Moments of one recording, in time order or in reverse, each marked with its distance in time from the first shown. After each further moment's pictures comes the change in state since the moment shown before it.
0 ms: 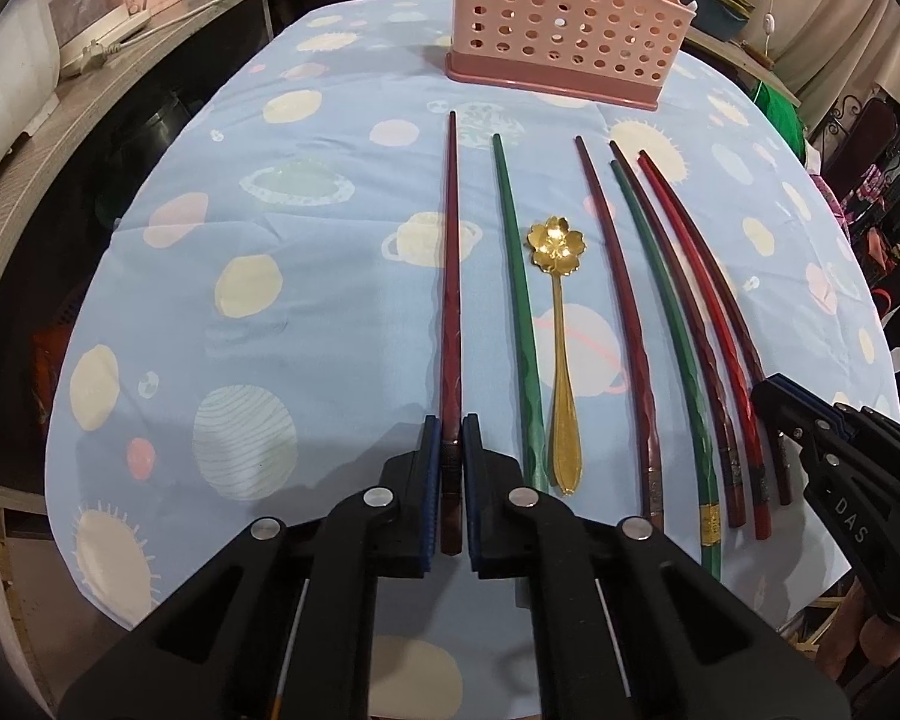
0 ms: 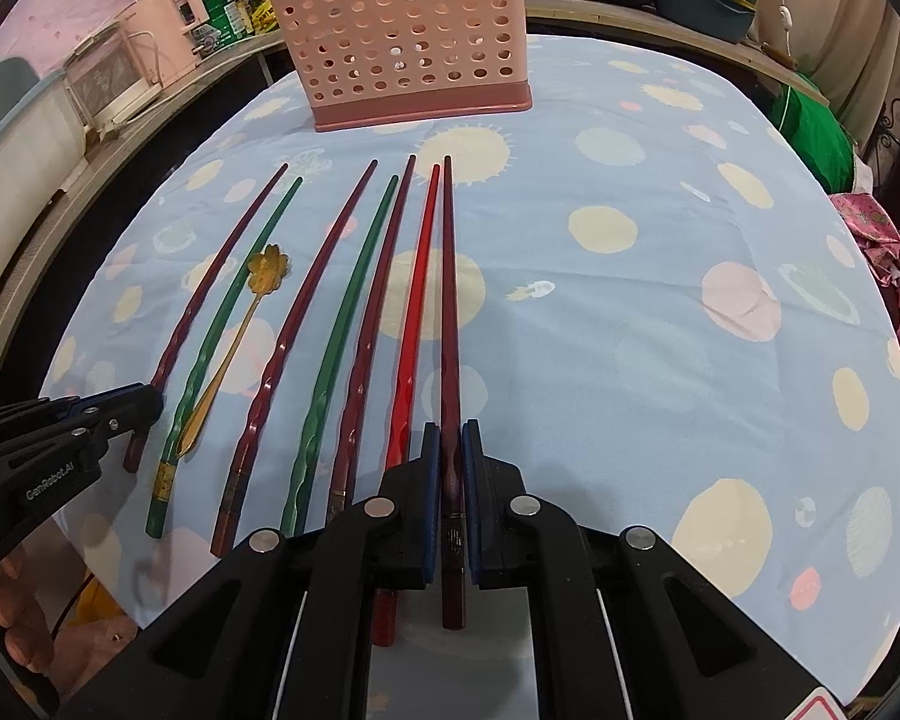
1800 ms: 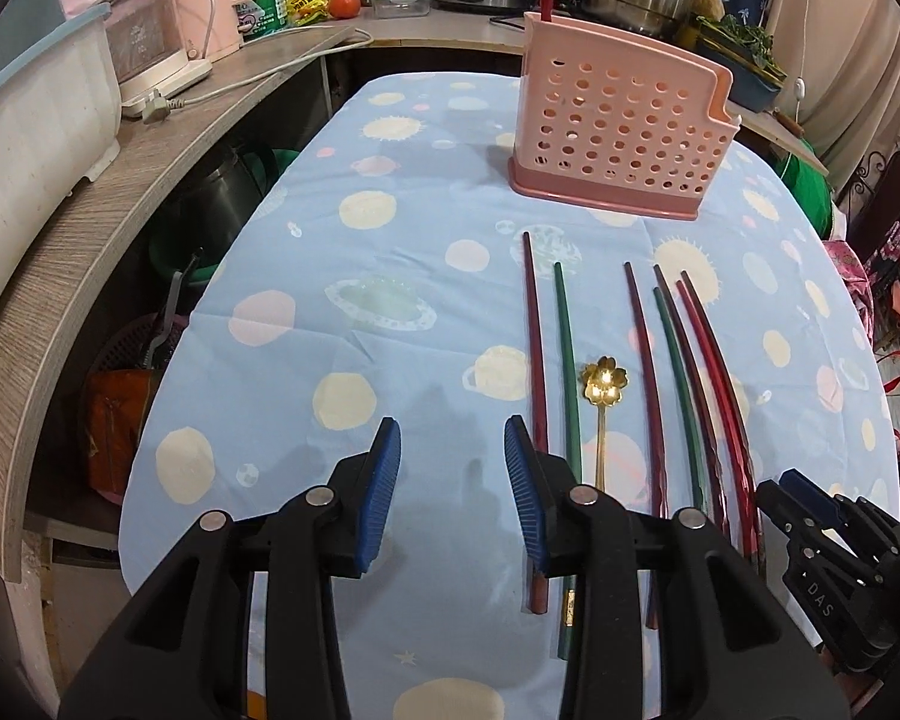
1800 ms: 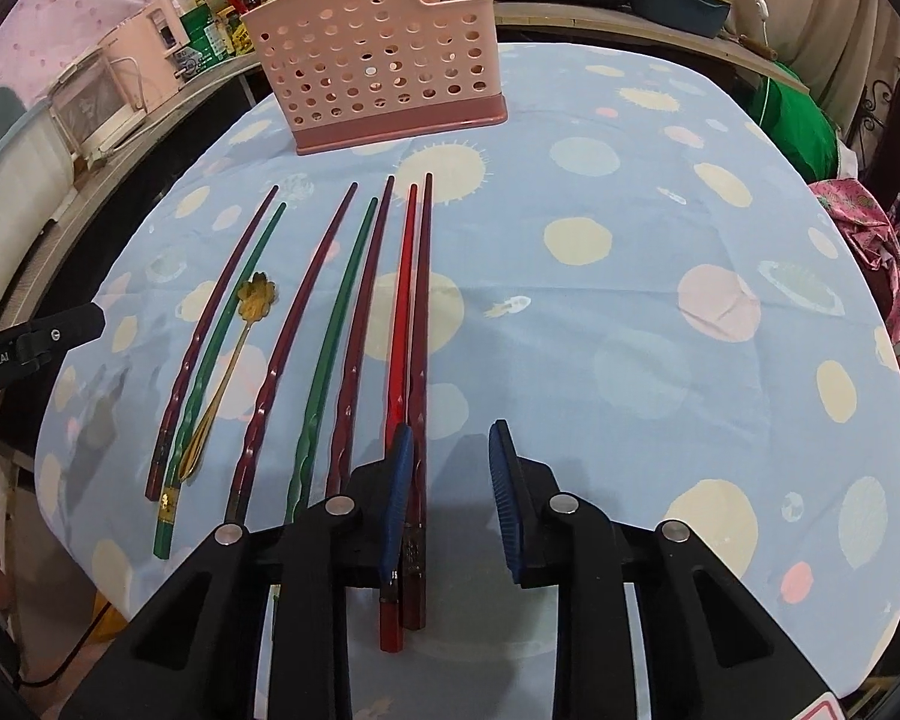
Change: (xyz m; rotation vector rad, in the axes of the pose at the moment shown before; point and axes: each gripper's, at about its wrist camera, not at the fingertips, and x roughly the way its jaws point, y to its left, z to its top) left arm -0.036 0.023 0.036 -0.059 -0.127 0.076; right arm -0.005 -0.005 0.002 0.050 -0.016 -0.009
